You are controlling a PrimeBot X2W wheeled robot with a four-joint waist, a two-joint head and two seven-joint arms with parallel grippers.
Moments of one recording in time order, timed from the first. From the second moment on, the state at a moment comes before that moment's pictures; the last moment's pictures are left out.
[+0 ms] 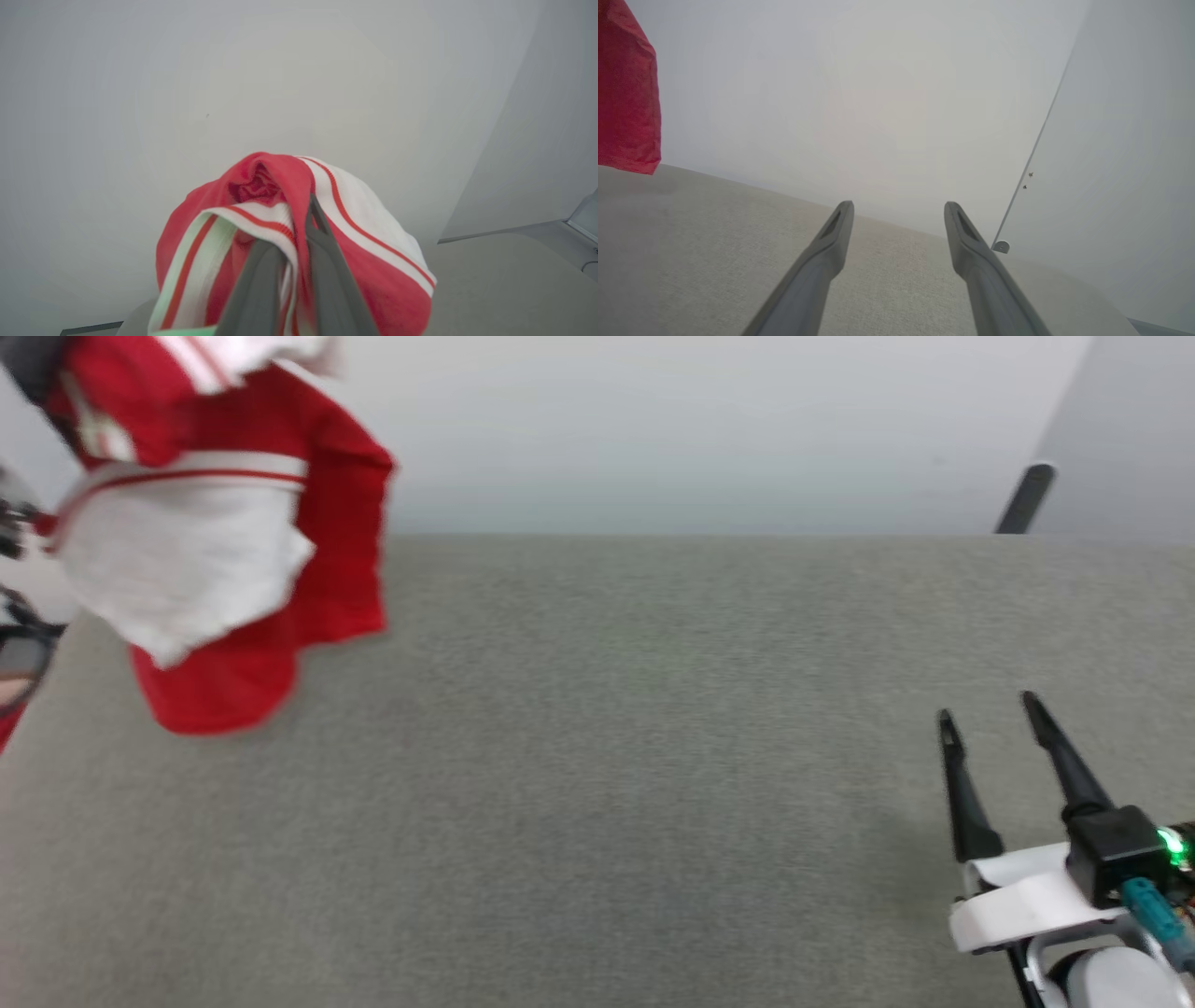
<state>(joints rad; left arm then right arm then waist) -0.97 0.65 -0.17 0.27 -0.81 -0.13 0.53 -0.15 -0.08 -0.01 0.10 -0.08 0.13 -0.26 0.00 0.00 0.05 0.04</state>
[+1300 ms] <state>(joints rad) -0.59 0.44 -0.52 0.26 -0.84 -0.08 0.68 -0.15 -0.05 -0.11 0.16 -0.05 0.13 -0.26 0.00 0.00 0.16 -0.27</state>
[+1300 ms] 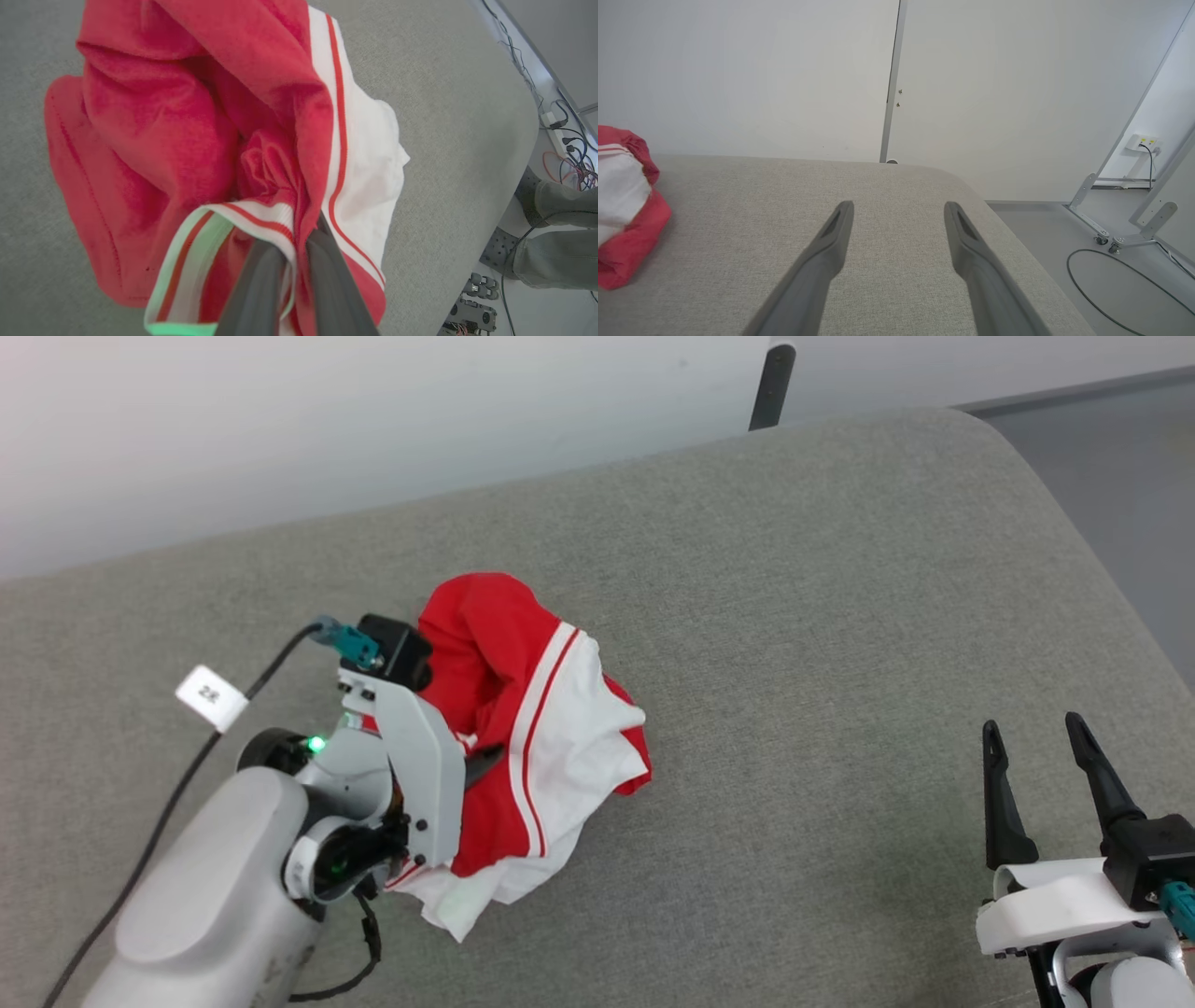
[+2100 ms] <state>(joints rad) -0.49 0.53 -0.41 0.09 -0.82 -0.09 0.39 -0.14 -0.07 -0.05 0.16 -0.08 0.13 -0.26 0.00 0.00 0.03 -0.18</state>
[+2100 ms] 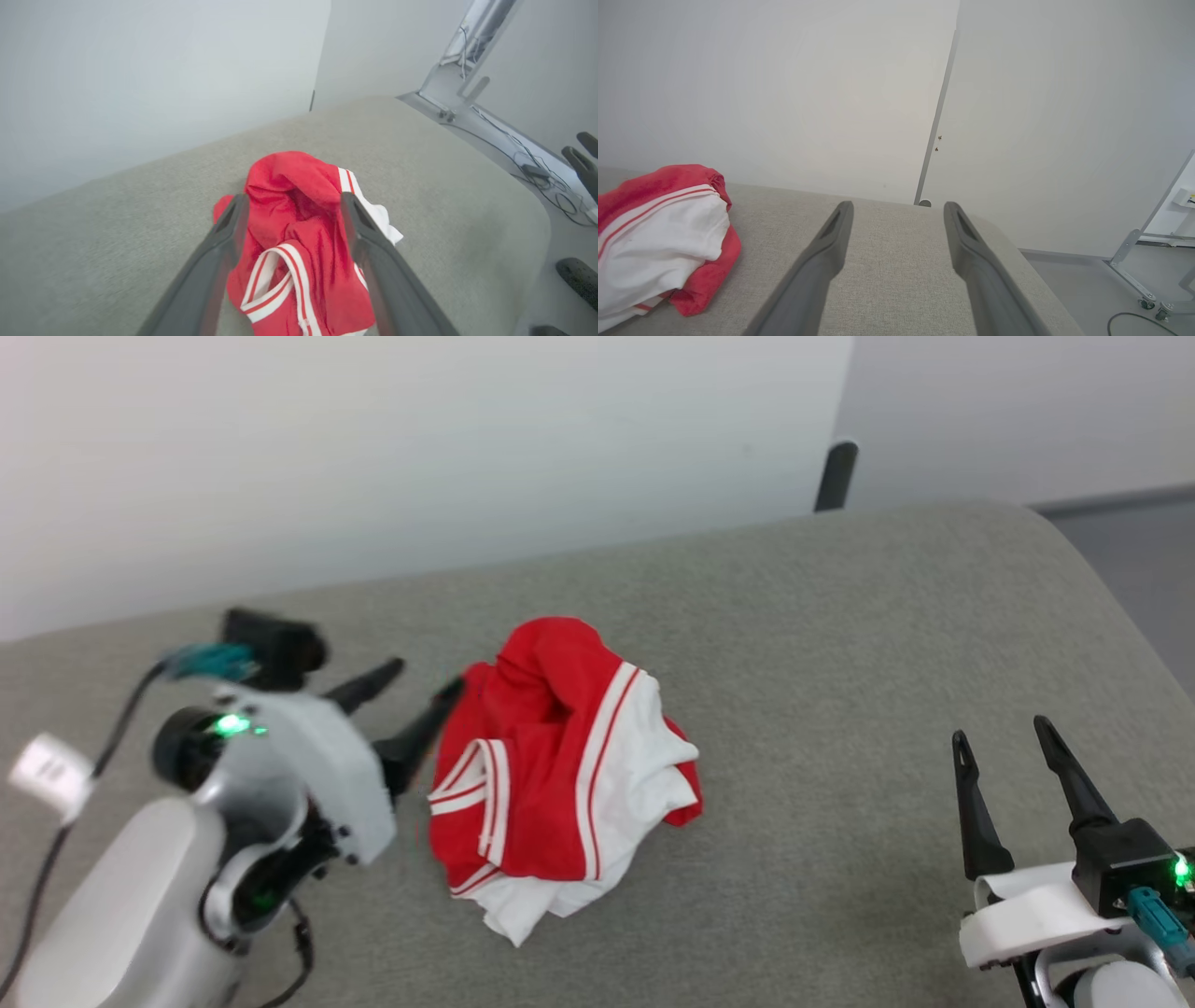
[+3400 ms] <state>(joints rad) 0.14 0.41 0.04 0.03 -0.67 -0.05 -0.26 -0.05 -0.14 -0.09 0.17 -0.04 0.13 -0.26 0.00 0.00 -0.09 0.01</state>
